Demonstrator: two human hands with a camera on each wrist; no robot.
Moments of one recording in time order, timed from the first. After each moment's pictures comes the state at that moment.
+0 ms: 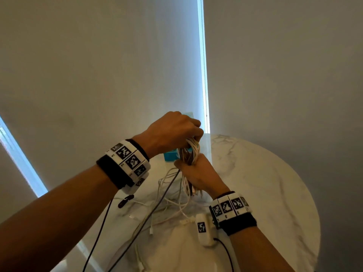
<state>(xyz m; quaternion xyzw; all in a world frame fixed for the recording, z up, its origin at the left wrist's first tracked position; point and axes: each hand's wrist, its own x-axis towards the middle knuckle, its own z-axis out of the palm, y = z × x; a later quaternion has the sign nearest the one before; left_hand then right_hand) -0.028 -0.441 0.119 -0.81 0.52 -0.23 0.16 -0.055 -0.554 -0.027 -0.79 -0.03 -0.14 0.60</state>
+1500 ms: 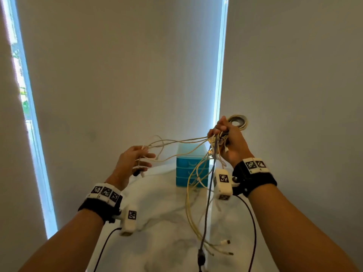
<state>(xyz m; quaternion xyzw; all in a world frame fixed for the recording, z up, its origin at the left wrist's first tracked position) 0.028 -0.256 0.058 -0.65 0.14 -0.04 -0.74 -0.036 -0.568 0.140 -0.34 -0.11 -0.10 0.93</state>
